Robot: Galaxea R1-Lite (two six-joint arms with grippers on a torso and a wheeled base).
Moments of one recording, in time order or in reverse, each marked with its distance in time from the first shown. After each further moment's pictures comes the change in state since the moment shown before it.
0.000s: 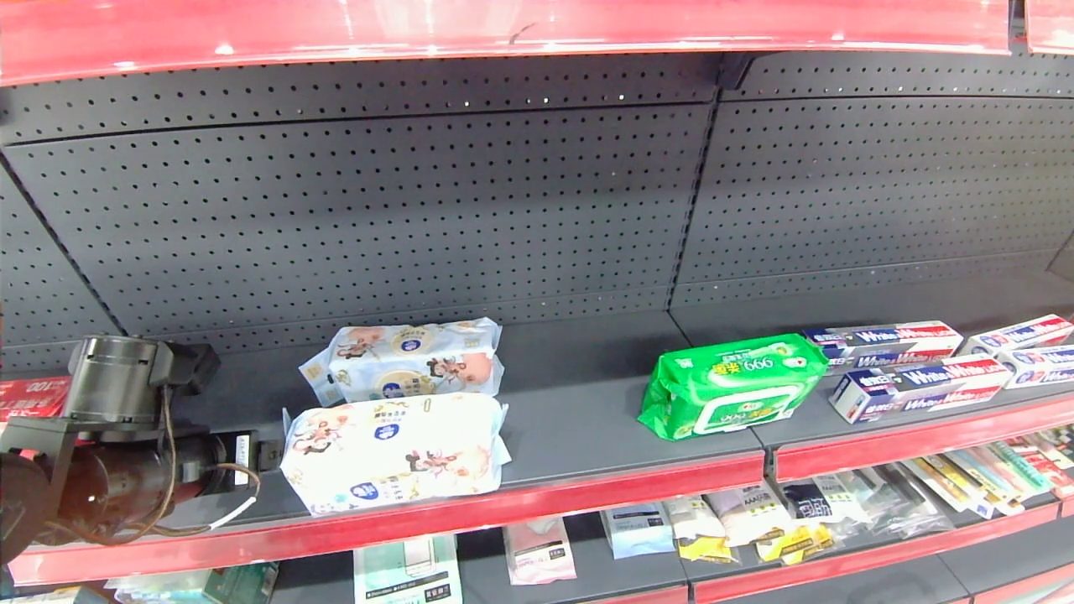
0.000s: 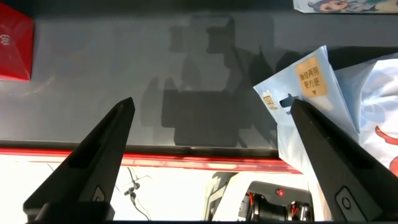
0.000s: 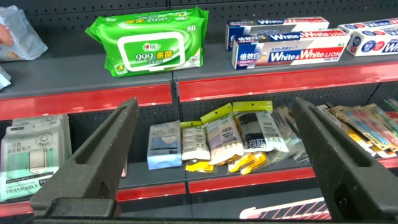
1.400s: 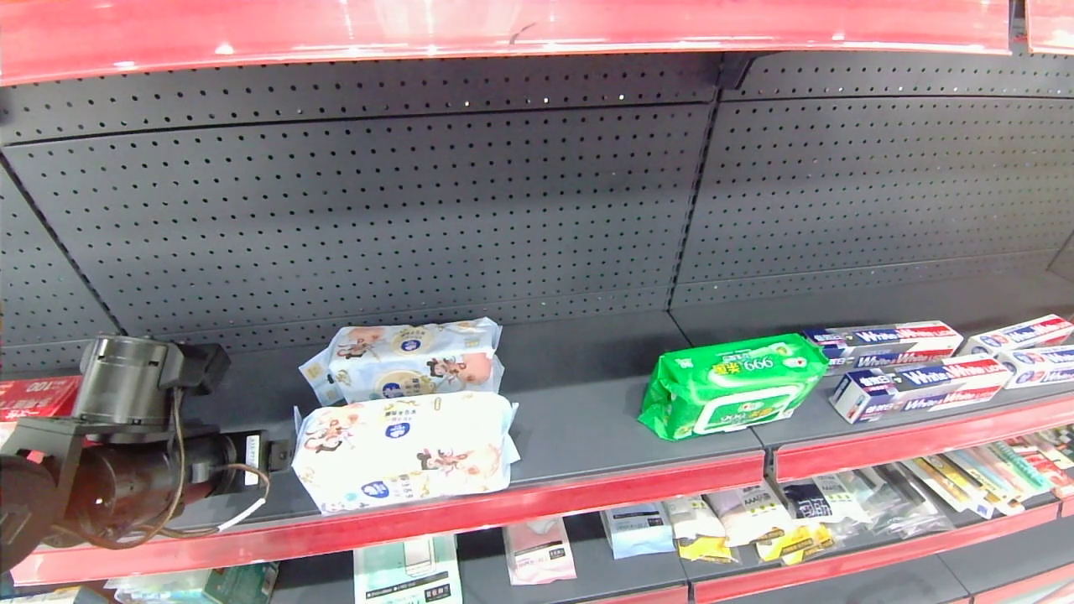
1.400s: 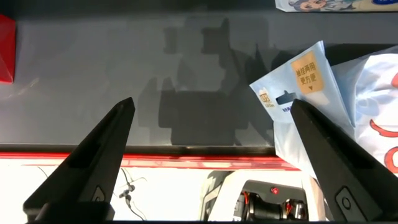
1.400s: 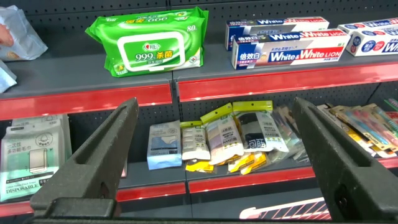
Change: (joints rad) left arm -0.036 -0.001 0.000 -0.002 -0.003 -0.024; right arm 0.000 0.000 0.000 0.000 0.000 0.000
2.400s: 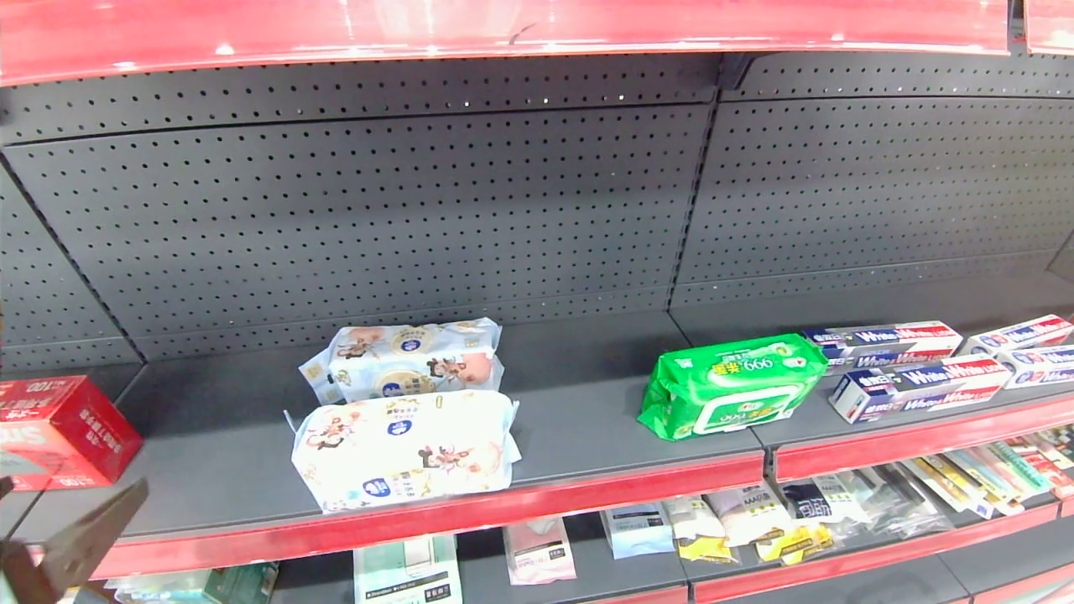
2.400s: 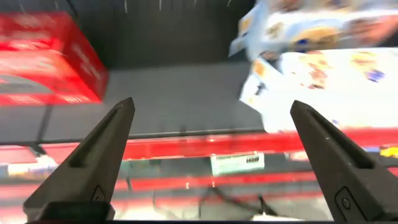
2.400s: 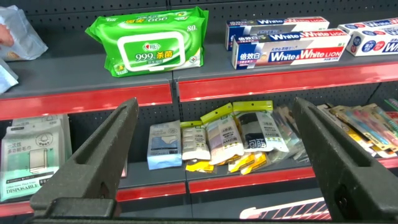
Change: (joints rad) left arm 0.100 -0.858 0.231 0.134 -0.112 0.166; right arm 0.000 0.000 0.000 0.000 0.000 0.000
